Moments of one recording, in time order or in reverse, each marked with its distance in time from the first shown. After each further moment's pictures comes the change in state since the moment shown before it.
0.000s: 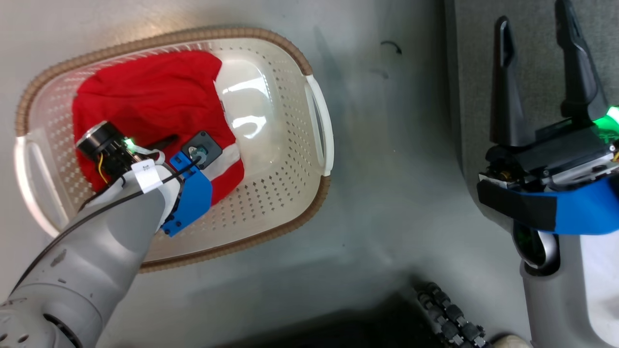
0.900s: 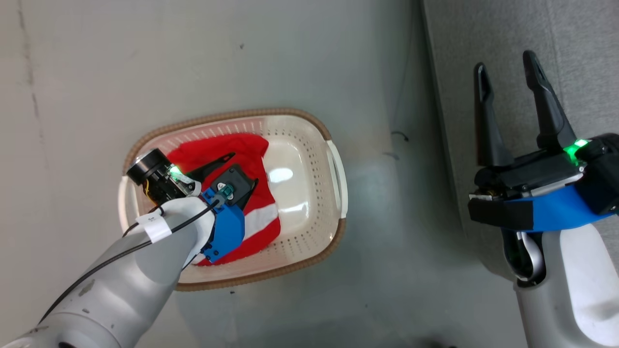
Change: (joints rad) left arm 0.138 -0.009 0.130 -0.165 0.056 0.000 -0.219; right arm 0.059 -0.020 -0.003 0.149 0.032 0.000 0.000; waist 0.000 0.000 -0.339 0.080
